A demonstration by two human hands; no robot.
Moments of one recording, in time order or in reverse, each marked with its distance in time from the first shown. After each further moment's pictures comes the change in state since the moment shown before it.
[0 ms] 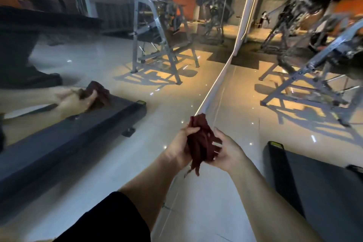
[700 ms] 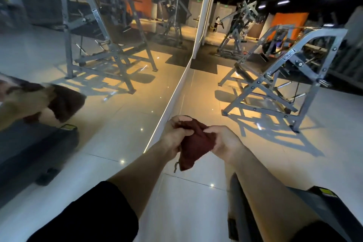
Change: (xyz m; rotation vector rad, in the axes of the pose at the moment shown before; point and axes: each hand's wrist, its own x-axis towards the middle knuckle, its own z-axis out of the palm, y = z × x) left_hand 0.473 0.063 0.125 0.409 -0.085 0.171; right_hand 0.347 -0.311 -0.094 -0.230 0.105 -0.280
